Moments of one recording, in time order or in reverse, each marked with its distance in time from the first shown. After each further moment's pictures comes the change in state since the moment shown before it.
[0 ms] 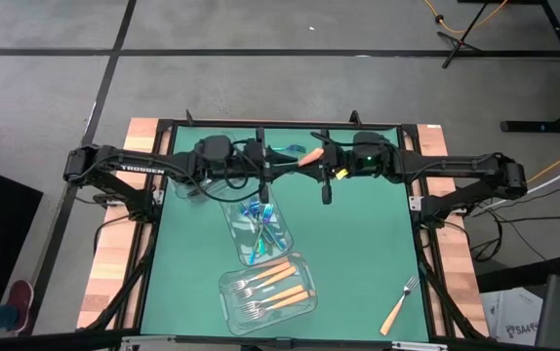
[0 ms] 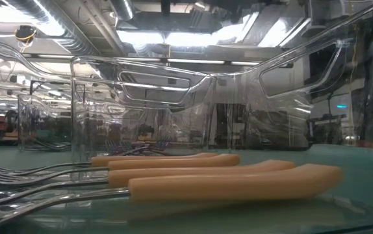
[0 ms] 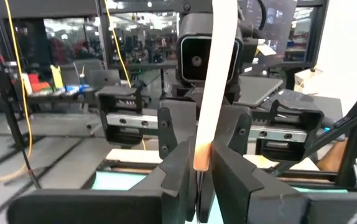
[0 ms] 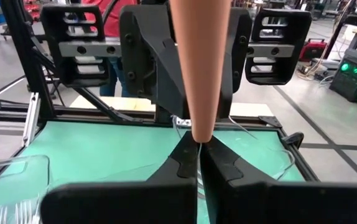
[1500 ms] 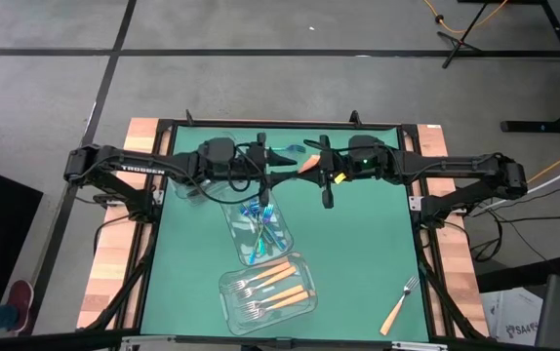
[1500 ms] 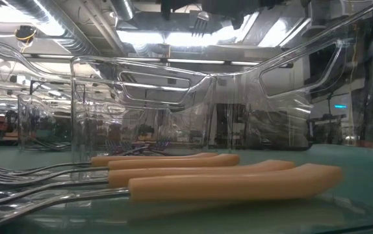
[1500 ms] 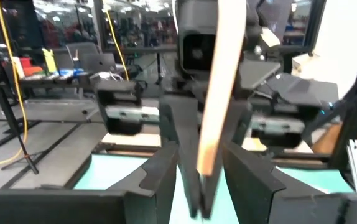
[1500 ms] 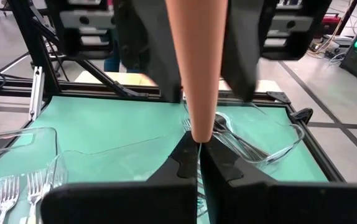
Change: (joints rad) left arm -0.011 0.002 0.000 -0.068 0.012 -0.010; right arm 0.001 0.001 0.000 -0.104 -0.002 -0.006
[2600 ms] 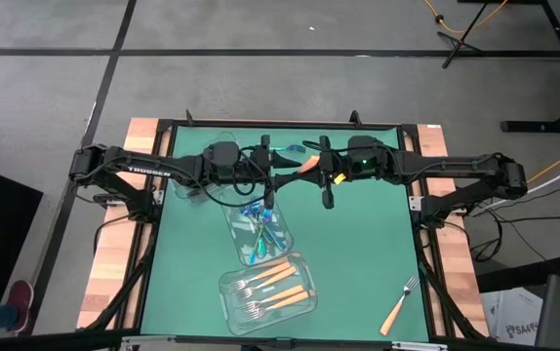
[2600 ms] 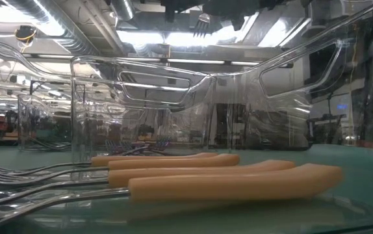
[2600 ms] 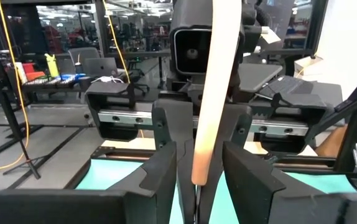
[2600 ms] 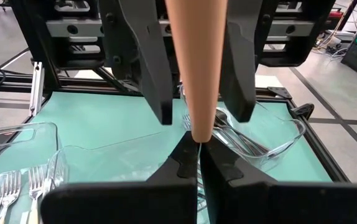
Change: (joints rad) left arm -0.014 0.049 0.000 0.065 -0.026 0.010; right arm 0.000 0.000 0.000 -0.020 0.000 -0.001
